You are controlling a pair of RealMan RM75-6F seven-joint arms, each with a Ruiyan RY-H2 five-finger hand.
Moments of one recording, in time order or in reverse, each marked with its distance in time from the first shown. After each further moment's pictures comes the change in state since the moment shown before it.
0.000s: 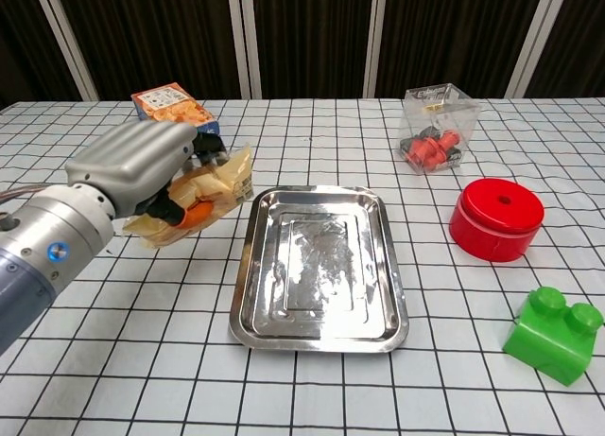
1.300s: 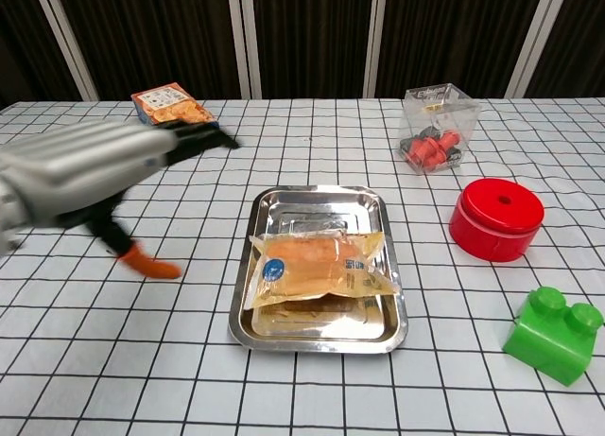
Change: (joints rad) left arm 0.047 0.405 0.234 -0.425 0.037 -0.037 0.019; right arm -0.042 0.004 -0.010 -0.005 -0.046 0.084 -0.010
